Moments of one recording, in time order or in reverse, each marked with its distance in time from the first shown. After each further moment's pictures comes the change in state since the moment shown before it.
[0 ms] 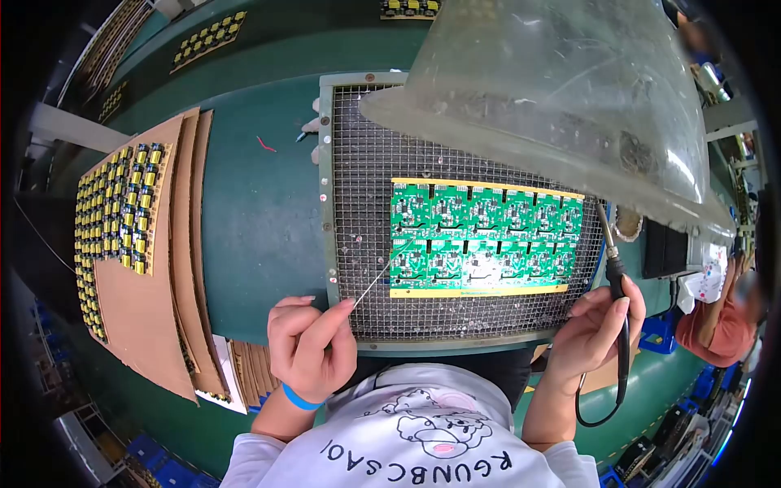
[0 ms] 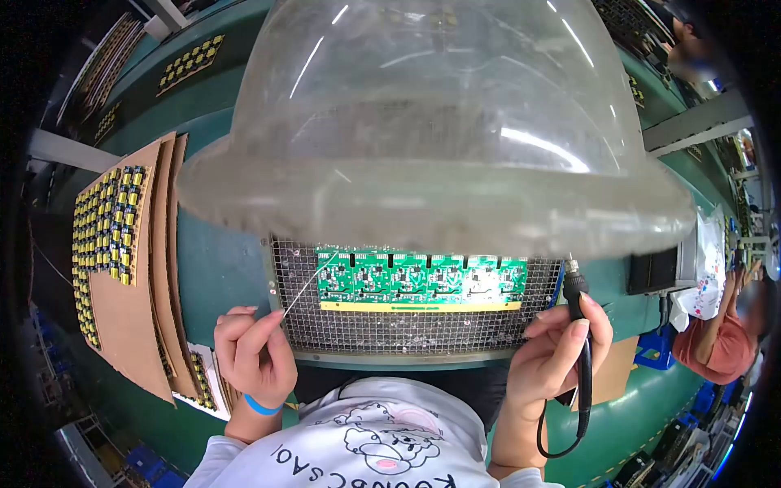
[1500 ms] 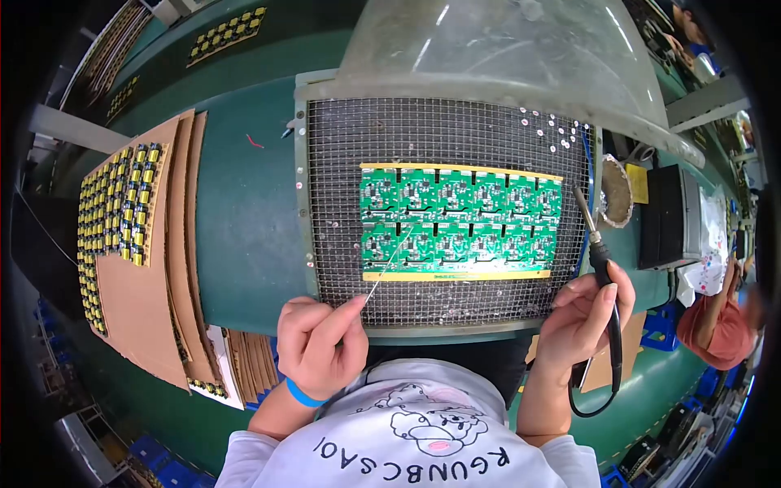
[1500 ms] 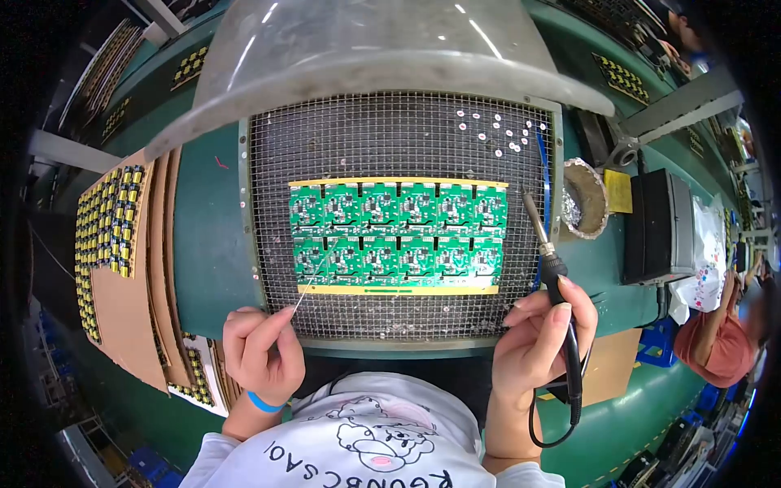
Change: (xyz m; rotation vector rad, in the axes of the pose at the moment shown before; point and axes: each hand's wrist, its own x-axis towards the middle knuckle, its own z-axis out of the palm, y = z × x) left_hand -0.004 0.021 0.013 -0.057 0.011 0.033; right_hand 0.001 0.005 -0.005 0.114 0.005 0.026
